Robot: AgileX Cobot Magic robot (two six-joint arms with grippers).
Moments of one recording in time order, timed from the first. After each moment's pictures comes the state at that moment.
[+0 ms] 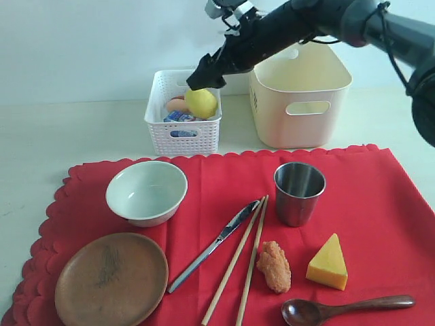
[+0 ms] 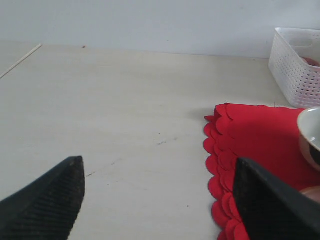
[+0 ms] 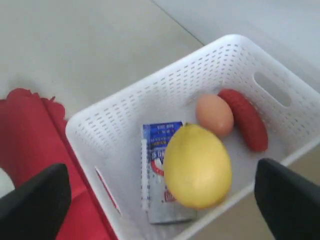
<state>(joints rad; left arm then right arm) 0.08 0.00 0.00 0.07 0.37 -0.11 0.29 2.44 -2.29 0.74 0.96 -0.96</state>
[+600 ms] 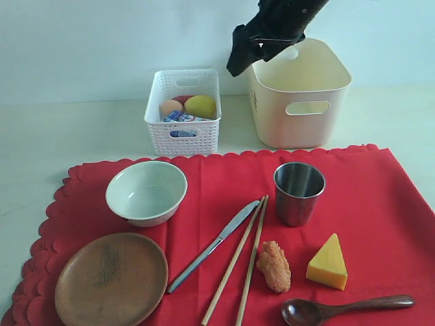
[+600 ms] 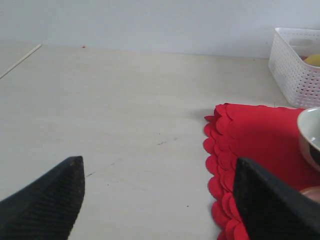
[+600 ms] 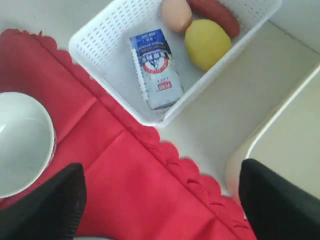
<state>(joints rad) 0.08 0.00 0.00 0.07 0.37 -0.11 0.28 2.21 -2.20 0.38 1.21 -0.54</state>
